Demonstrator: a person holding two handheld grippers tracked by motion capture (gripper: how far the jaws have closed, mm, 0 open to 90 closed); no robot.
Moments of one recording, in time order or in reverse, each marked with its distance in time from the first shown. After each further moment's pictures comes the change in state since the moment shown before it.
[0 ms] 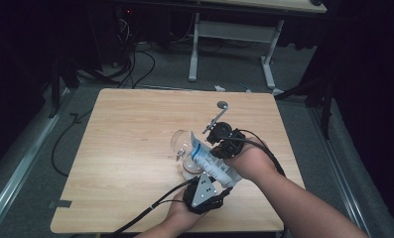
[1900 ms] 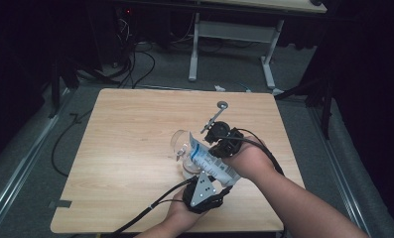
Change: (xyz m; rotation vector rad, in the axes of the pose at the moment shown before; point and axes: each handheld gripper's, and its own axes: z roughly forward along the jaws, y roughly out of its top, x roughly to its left) left arm 0.001 0.002 -0.002 -0.021 0.003 -0.010; right arm 0.001 0.004 0.001 0.002 -0.005 -0.017
